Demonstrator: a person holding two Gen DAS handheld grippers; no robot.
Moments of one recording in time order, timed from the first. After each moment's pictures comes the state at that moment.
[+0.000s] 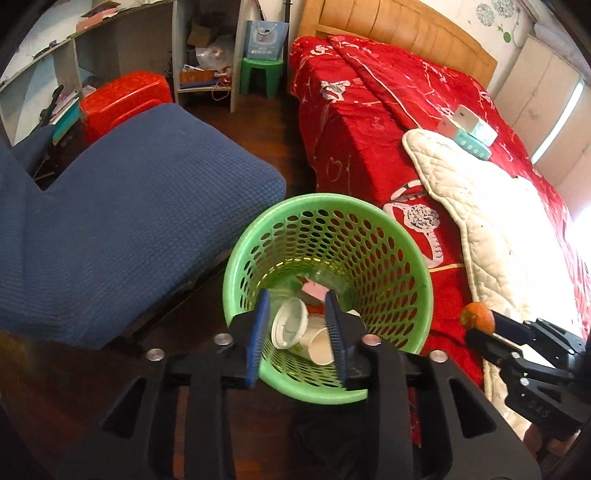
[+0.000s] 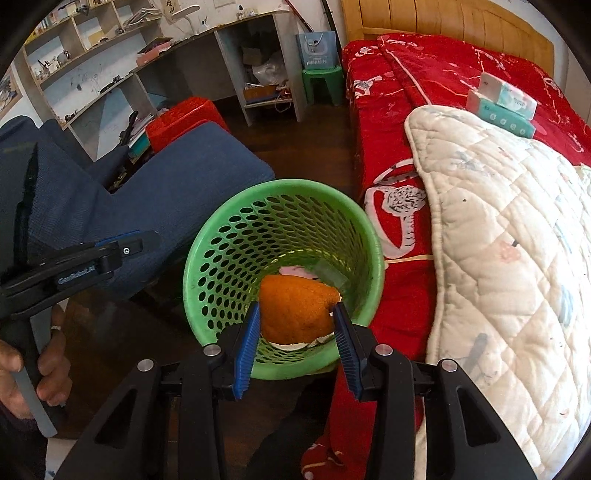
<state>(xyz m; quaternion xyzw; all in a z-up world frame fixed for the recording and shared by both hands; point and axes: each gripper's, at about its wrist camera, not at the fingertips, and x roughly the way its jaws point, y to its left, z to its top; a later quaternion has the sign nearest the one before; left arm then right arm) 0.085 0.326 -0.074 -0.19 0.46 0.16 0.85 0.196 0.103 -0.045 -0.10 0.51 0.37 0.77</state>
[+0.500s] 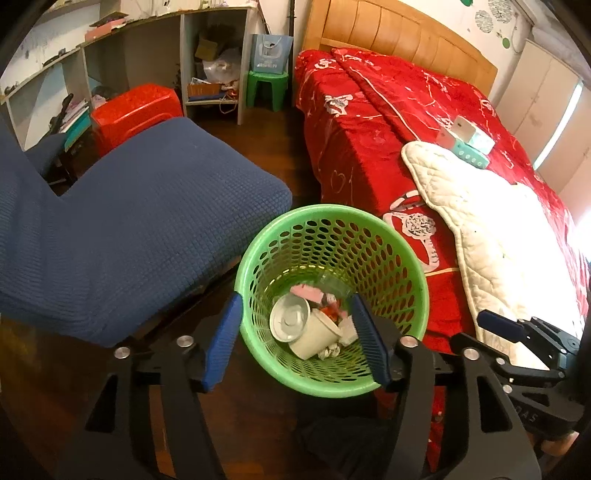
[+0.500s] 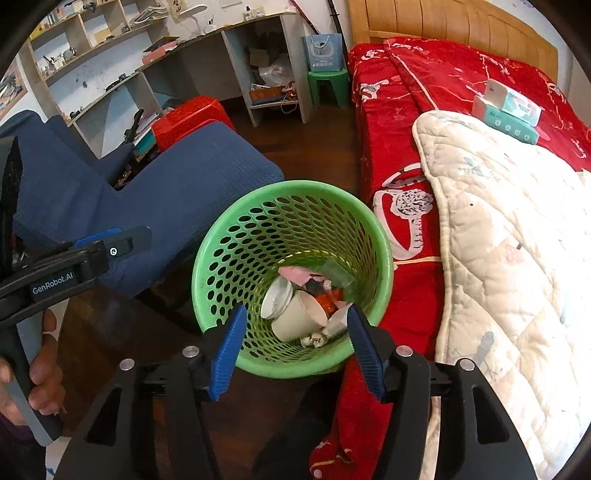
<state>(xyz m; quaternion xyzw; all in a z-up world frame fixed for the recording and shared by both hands) 0.066 0.318 -0.053 -0.18 0.44 0.17 0.86 0.183 0.100 -0.033 -0.10 0.50 0.37 0.78</state>
